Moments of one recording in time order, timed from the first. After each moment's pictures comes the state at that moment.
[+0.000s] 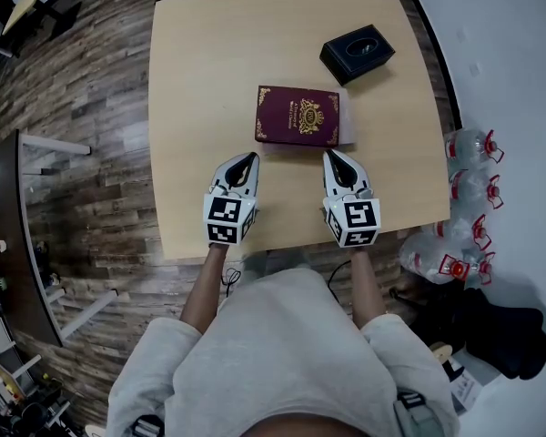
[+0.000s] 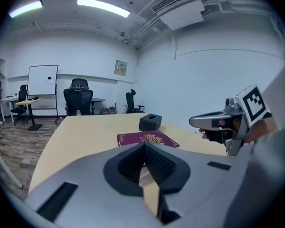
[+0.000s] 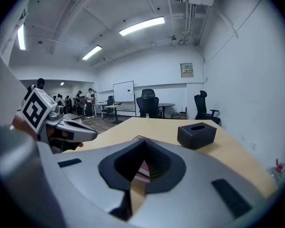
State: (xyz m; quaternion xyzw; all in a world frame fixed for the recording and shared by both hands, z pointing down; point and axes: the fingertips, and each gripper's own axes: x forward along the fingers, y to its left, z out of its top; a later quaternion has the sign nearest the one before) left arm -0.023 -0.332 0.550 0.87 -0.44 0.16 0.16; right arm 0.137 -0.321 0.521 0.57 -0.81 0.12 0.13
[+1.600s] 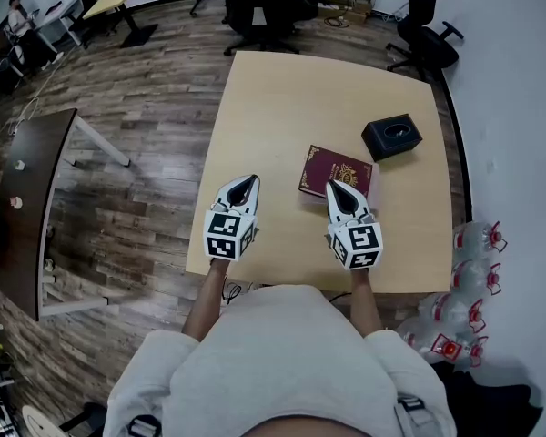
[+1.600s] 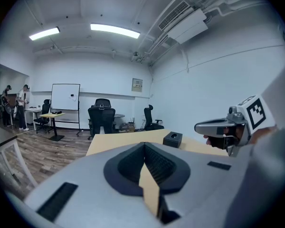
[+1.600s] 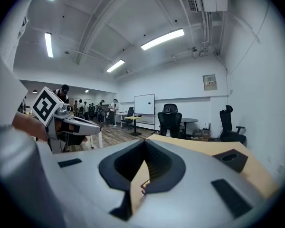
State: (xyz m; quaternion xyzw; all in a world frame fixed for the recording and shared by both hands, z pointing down) left arm -0.134 -0.335 0.457 0.83 -0.54 0.10 0.11; right arm 0.039 -0.344 0.445 0.46 -0.88 0.05 0.08
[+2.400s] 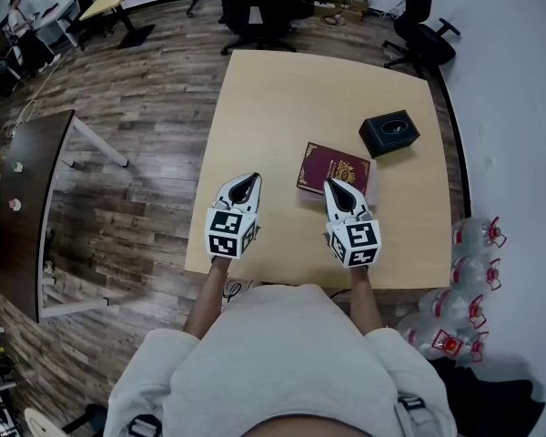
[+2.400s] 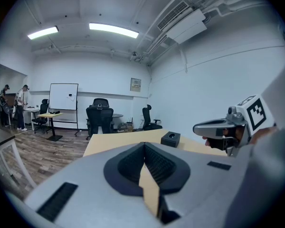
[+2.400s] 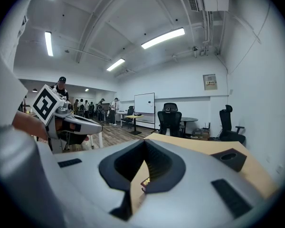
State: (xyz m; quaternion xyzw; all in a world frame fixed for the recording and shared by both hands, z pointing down) left arm -0.124 -0.334 0.457 0.83 -0.54 0.10 0.11; right arm 0.041 -0.340 0.447 0.46 -0.88 0.05 0.09
